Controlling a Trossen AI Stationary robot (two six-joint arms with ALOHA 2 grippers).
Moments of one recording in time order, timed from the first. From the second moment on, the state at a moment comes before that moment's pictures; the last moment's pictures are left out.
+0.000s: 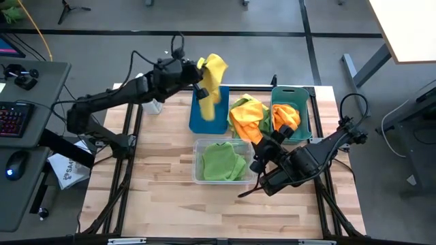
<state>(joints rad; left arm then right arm) 0.29 1.43 1.52 -0.32 -0.53 0.48 0.55 1.69 1.81 -1.57 1.05 0.96</state>
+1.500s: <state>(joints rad) 0.51 1.30 0.75 0.51 0.02 0.29 0.59 1.69 1.80 -1.57 1.20 1.03</state>
